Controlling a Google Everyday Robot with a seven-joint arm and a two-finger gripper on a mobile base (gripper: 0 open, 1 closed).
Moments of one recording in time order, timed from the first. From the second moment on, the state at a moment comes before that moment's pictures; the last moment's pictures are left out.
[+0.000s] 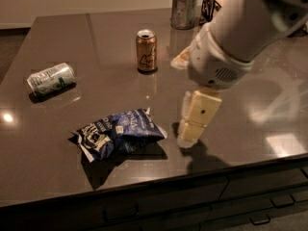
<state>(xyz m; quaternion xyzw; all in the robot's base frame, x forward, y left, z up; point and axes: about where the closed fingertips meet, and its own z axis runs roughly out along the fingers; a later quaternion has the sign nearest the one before) 0.431 -0.055 0.947 -0.69 0.68 0.09 0.21</state>
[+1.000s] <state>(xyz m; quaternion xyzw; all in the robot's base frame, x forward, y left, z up) 0.428 0.036 0.884 -0.74 0.64 0.11 0.17</state>
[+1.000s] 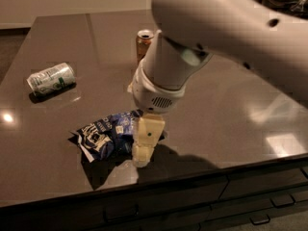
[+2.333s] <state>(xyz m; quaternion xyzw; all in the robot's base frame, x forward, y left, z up) 0.465 0.017 0.868 -0.71 0.68 0.08 0.15</state>
